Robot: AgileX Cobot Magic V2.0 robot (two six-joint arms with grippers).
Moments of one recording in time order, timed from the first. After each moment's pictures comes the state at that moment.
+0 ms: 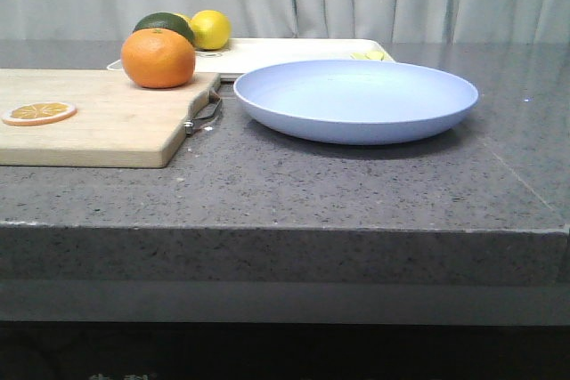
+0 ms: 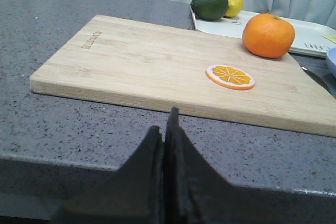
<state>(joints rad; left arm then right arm) -0.07 0.00 0.00 -0.07 0.20 -0.09 0.08 -0.01 0.03 0.00 0.21 -0.02</state>
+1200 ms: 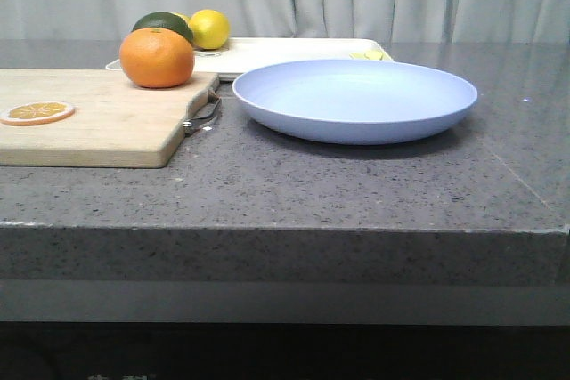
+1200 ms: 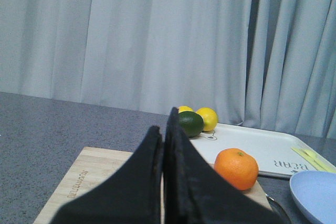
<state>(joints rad) -0.07 0.18 -0.32 -0.07 0.08 -0.09 0.08 0.17 -0.46 0.03 0.37 -0.02</state>
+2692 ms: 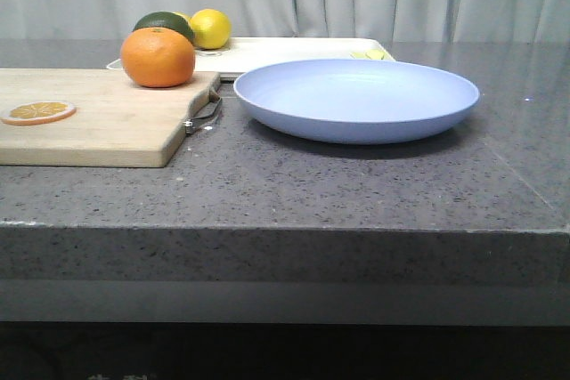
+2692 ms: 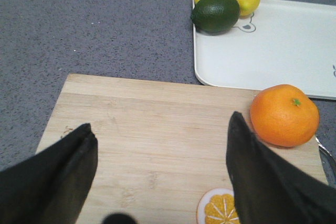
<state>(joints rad) -0.09 1.14 -1.00 -0.07 0.41 -0.04 0.08 0.57 -0.71 0.05 0.43 -0.02</state>
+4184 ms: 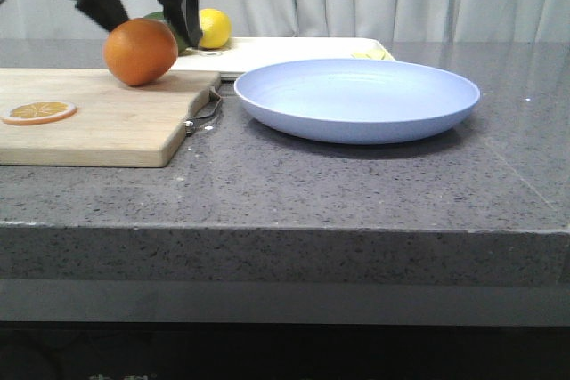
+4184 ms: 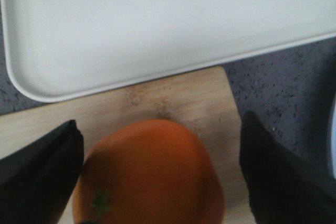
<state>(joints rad) -0.38 1.97 -1.82 0.00 0.91 -0.06 0.08 0.57 -0.71 0.05 0.43 -0.02</state>
